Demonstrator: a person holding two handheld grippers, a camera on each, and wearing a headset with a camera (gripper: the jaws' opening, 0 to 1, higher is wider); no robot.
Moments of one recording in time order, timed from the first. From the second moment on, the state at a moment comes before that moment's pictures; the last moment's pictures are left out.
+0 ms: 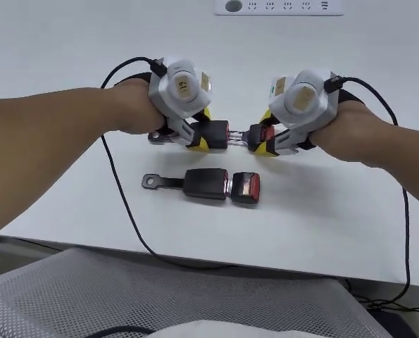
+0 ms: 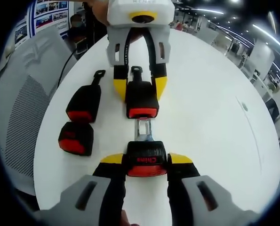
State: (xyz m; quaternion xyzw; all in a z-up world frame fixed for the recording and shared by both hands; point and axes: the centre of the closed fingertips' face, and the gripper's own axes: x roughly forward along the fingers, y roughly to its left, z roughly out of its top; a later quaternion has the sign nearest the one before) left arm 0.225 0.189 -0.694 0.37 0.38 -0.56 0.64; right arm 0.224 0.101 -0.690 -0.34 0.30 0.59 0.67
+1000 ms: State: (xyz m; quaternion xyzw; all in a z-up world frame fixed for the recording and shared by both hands) left arm 0.221 0.182 -0.688 0.37 0.37 -0.57 0.63; right arm 0.229 0.021 -0.696 -0.35 0.33 0.58 0.66
